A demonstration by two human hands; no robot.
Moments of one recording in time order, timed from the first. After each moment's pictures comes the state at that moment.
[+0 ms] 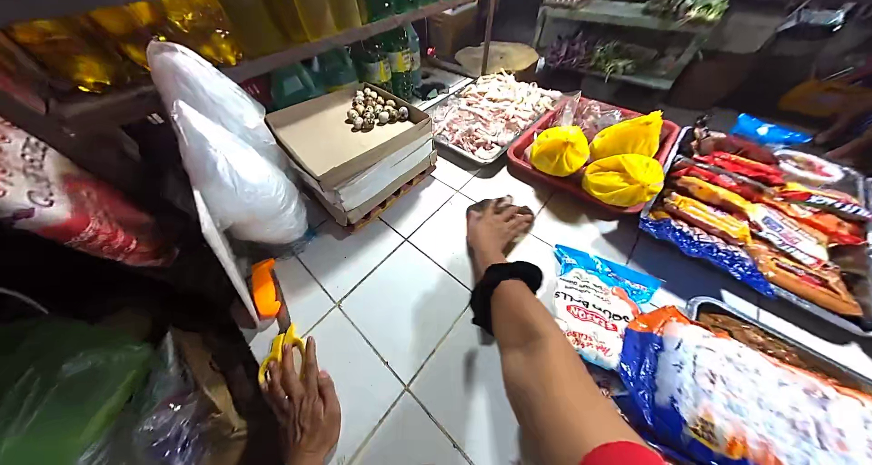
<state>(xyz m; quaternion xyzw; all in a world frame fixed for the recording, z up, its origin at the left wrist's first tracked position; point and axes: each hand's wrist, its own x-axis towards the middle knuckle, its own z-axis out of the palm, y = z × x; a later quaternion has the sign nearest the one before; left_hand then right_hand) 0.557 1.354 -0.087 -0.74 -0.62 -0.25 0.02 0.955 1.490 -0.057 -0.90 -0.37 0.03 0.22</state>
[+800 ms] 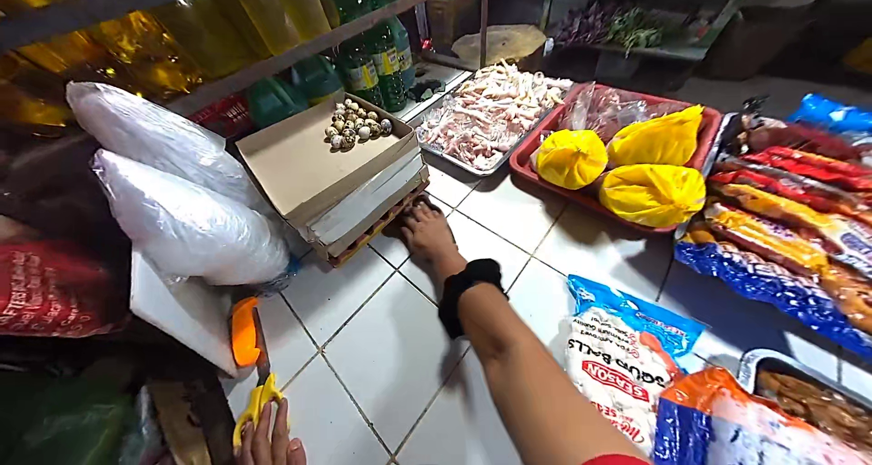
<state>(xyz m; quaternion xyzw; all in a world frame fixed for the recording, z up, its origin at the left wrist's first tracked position) 0.543 1.350 -0.083 -0.75 -0.63 -0.20 -0.02 0.933 1.593 -0.067 -0.68 -0.69 0.10 0.21</state>
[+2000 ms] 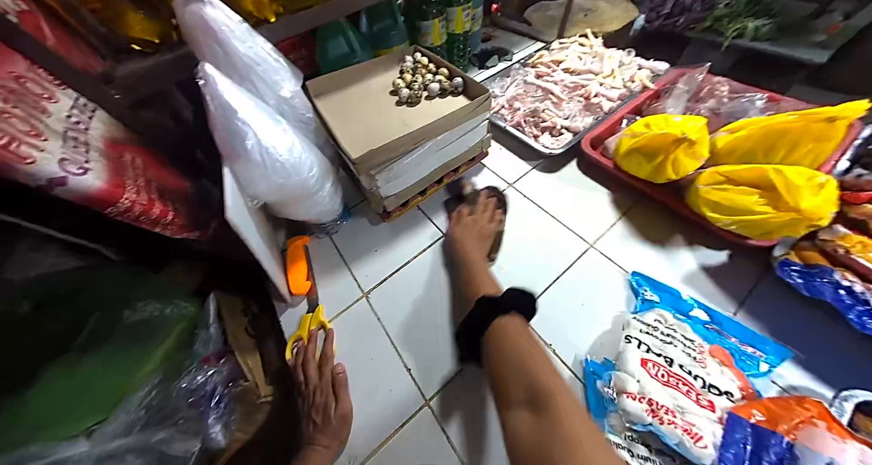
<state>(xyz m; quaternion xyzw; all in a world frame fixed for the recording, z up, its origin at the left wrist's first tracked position) 0.548 1.351 -0.088 -0.74 -0.63 -0.25 0.00 0.849 1.532 -0.064 -0.81 -0.53 0.06 0.24</state>
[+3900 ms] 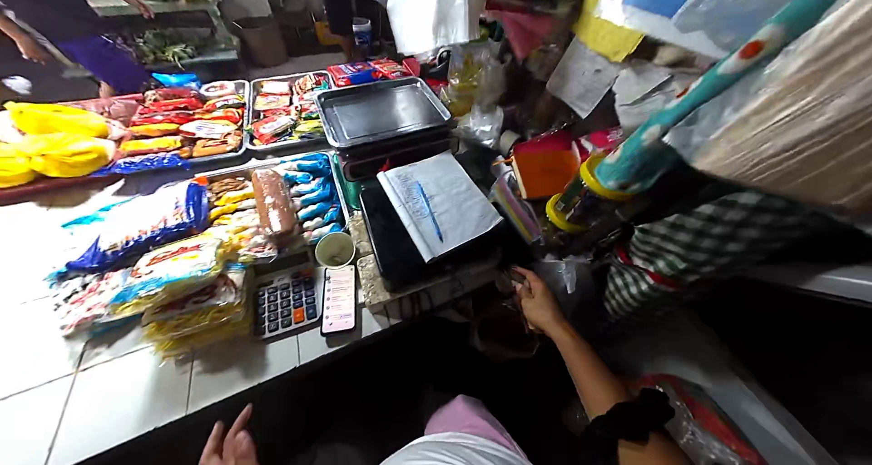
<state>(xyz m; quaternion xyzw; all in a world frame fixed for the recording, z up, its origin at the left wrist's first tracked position) 0.613 0.722 0.023 -0.80 -0.26 -0.22 -0.49 0.847 0.280 0.126 -0.90 0.14 0.14 0.38</state>
